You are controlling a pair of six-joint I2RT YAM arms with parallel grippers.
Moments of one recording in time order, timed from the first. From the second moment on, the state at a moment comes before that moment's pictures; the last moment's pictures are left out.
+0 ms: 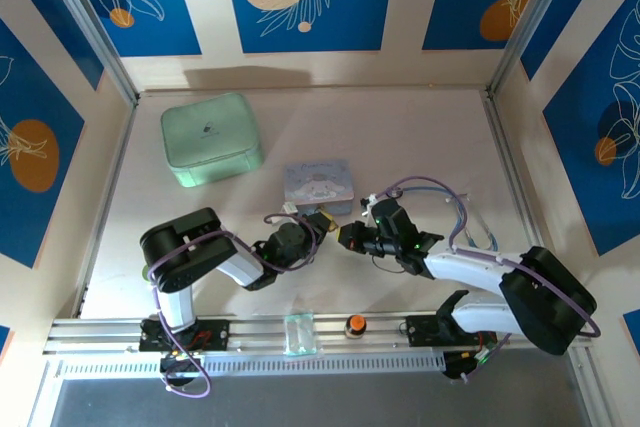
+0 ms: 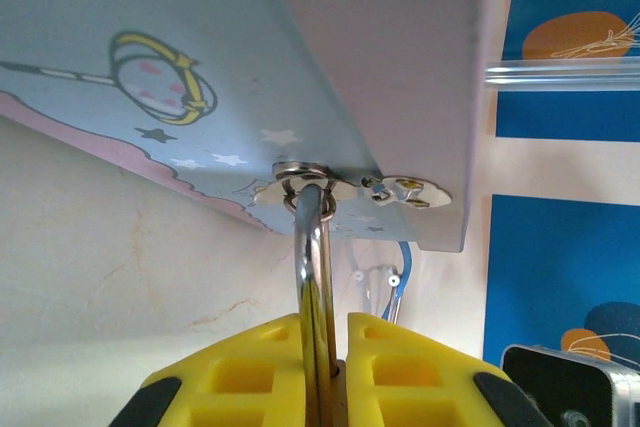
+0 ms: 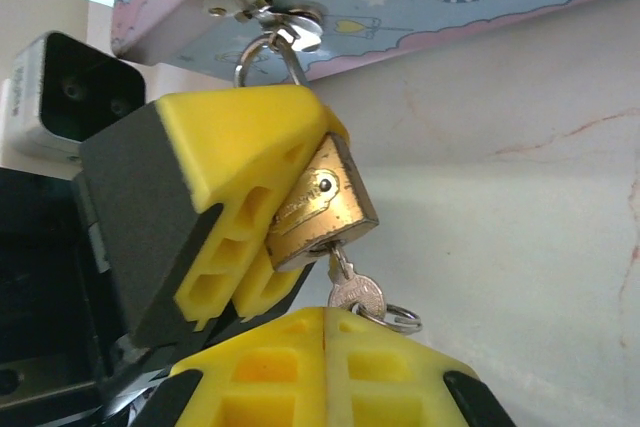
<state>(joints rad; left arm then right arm) -1.01 1.83 0.48 1.04 -0.27 -1.59 0.71 1.23 0.38 0.19 -0.28 0.94</state>
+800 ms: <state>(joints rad) -1.01 1.76 0.47 0.96 -0.26 -1.54 0.75 1.20 0.55 -0.06 -0.12 0.61</state>
